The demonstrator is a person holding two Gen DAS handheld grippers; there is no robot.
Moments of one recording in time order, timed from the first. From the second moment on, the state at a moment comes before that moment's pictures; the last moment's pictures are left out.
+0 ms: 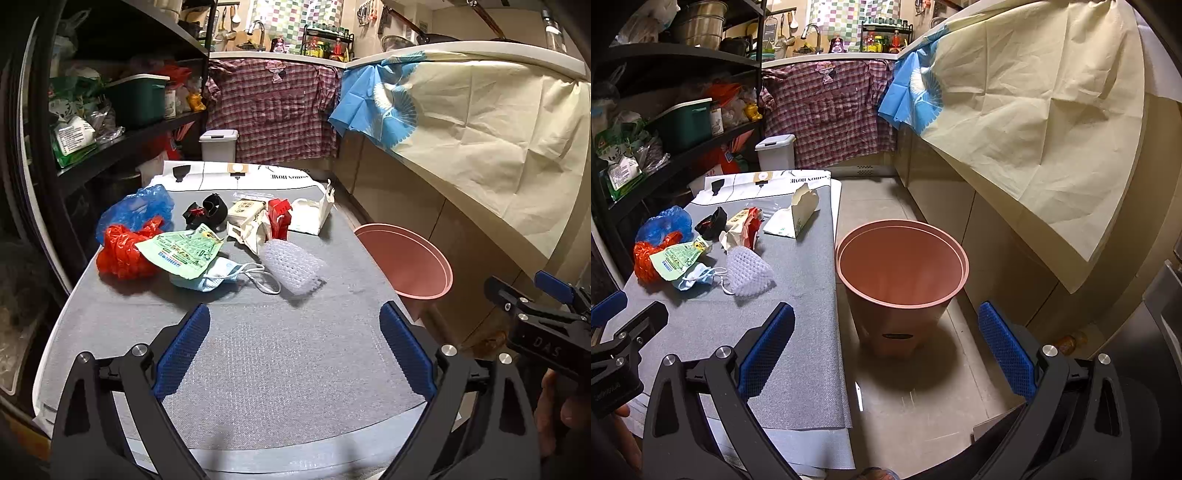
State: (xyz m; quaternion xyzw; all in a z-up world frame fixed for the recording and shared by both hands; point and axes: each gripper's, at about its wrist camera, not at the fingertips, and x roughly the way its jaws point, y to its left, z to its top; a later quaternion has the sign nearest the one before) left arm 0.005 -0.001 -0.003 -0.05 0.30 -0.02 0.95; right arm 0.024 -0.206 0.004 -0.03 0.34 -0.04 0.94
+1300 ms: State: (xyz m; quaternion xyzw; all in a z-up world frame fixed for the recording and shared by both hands) left arm 0.003 -0.002 0.000 -0.05 0.29 -0.02 0.96; right arm 0.024 -0.207 0.003 -0.03 0.34 -0.04 0.94
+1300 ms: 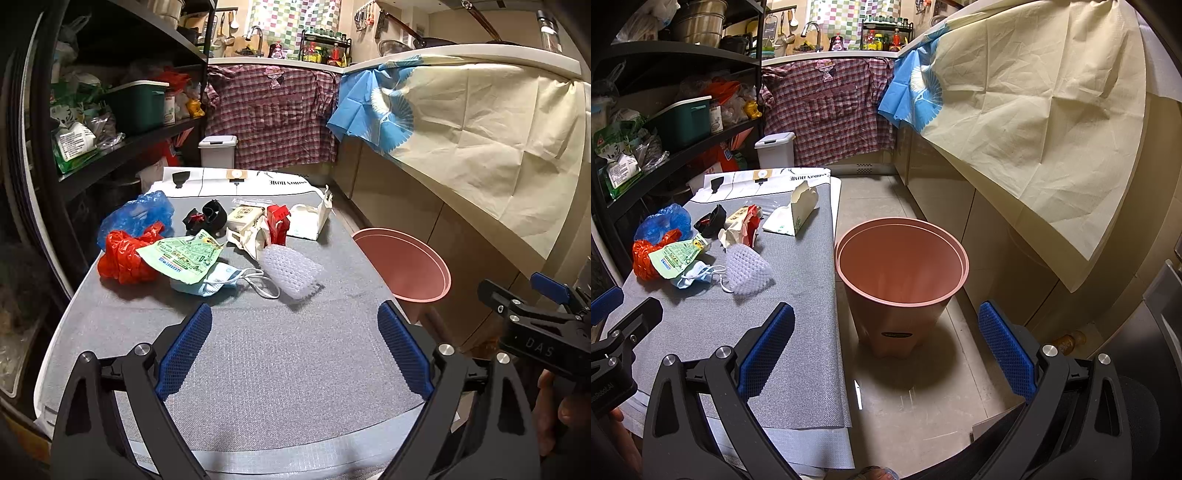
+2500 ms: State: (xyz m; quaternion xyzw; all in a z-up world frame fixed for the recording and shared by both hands) left arm 0.018 0.022 -0.009 -0.07 0.29 0.03 0.95; right arm 0.023 -0.196 0.018 0.01 0.30 0.03 0.95
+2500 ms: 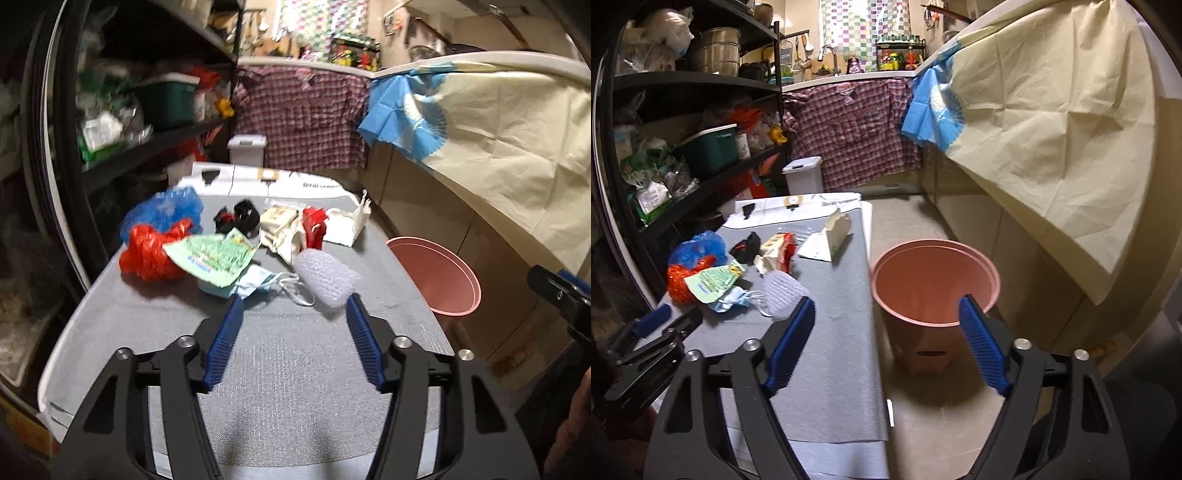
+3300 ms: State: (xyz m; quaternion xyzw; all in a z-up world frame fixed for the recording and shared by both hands) left arm 0.086 0.101 -0.046 -0.15 0.32 0.12 0.93; right arm 0.155 -0.079 -0.062 -0.03 0.40 0.15 0.91
